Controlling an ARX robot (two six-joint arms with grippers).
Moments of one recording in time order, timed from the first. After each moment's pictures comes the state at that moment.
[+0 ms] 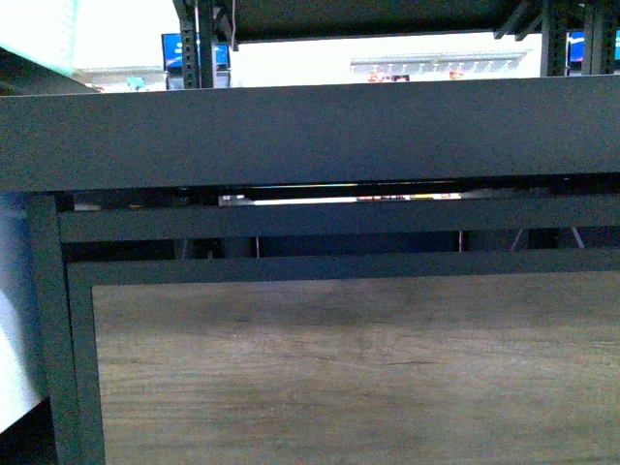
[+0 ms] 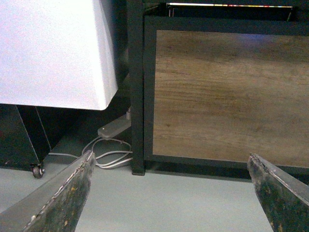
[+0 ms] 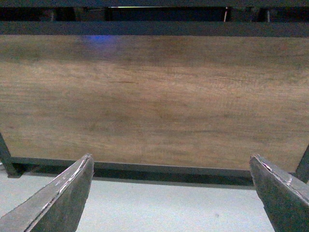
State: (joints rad) left arm 0.00 0.00 0.01 -0.01 0.00 0.00; right arm 0.00 0.00 0.02 0.00 0.00 0.00
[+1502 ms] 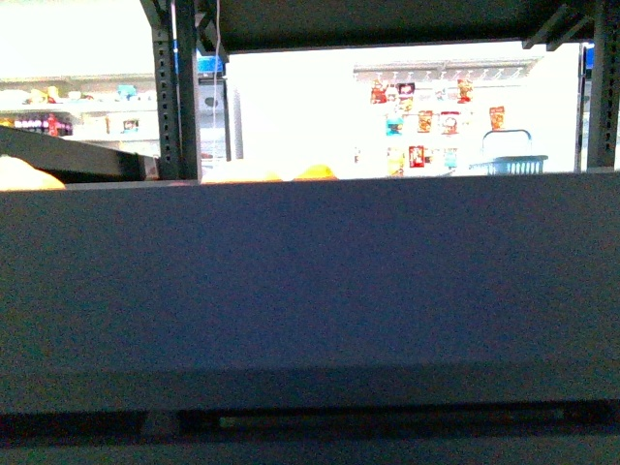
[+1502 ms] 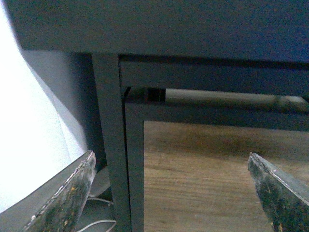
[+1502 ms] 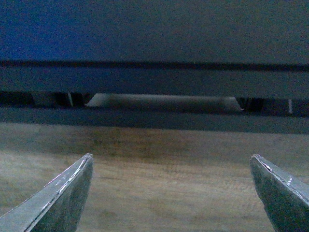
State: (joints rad) left arm 0.00 0.00 0.01 -0.01 0.00 0.00; right arm 0.00 0.00 0.02 0.00 0.00 0.00
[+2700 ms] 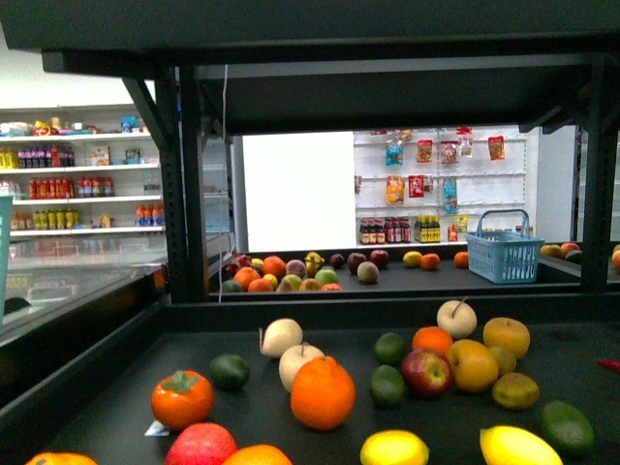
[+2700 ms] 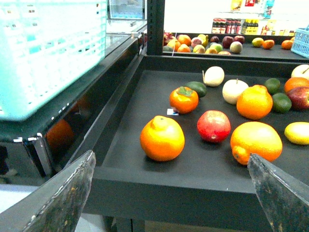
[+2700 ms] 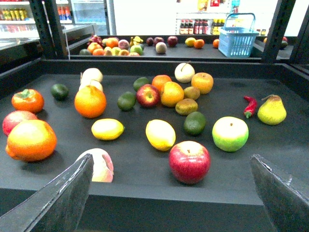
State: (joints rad) left arm 0.00 0.00 0.01 -0.01 0.00 0.00; right arm 0.00 0.00 0.02 0.00 0.00 0.00
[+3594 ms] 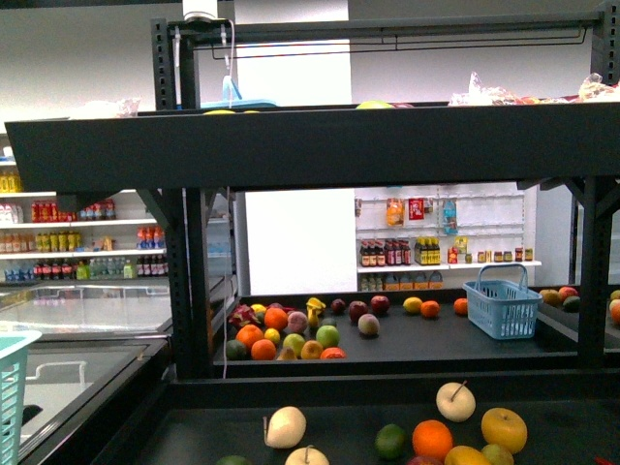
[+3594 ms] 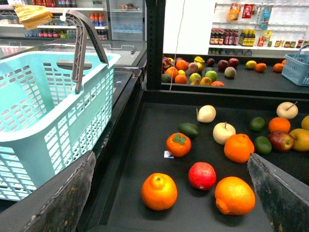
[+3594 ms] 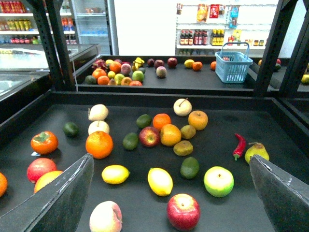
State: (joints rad) left arm 0.00 0.00 0.01 -0.01 0.00 0.00; right arm 0.00 0.00 0.02 0.00 0.00 0.00
